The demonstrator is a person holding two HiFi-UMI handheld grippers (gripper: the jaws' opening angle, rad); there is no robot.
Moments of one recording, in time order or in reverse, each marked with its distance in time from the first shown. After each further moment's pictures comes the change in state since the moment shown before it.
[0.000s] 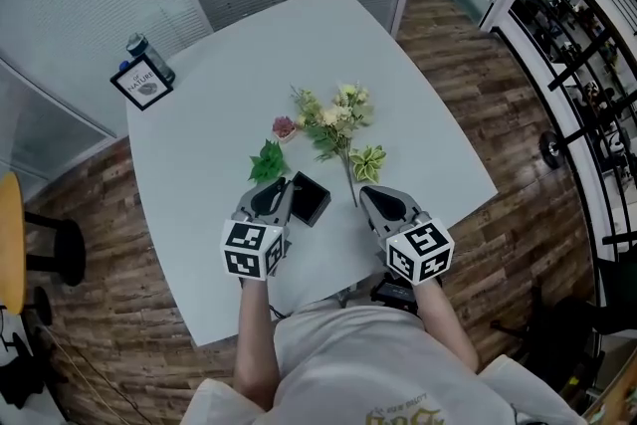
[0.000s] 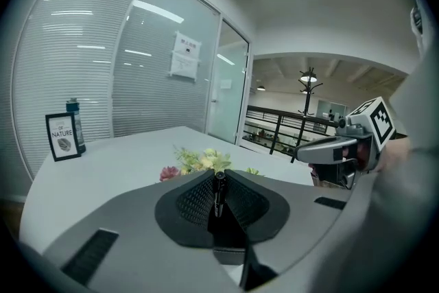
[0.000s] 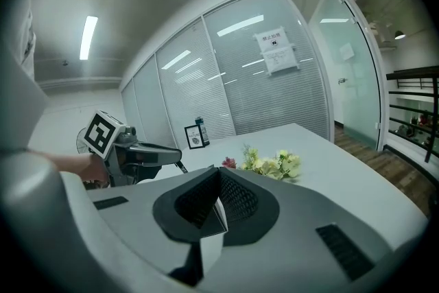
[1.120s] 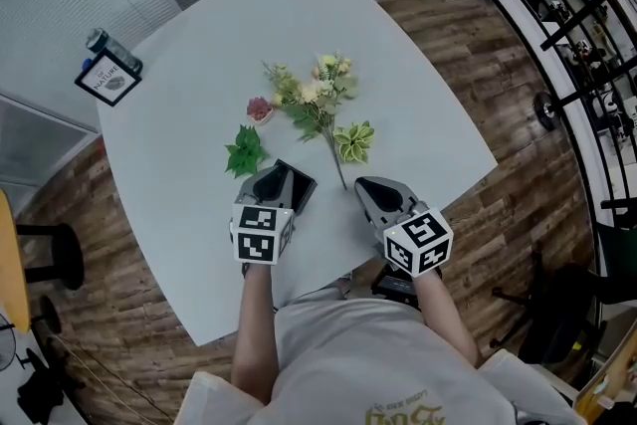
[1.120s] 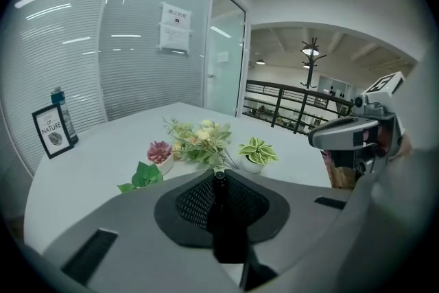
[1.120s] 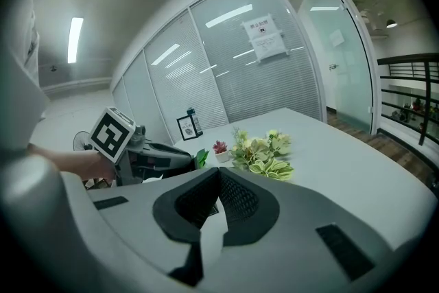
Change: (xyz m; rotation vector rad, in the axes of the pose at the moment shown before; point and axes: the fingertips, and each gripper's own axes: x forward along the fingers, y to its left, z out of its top) left arm 0.059 -0.010 -0.052 0.066 0.218 0.015; right arm 0.005 -0.026 -0.046 0.076 0.069 -0.030
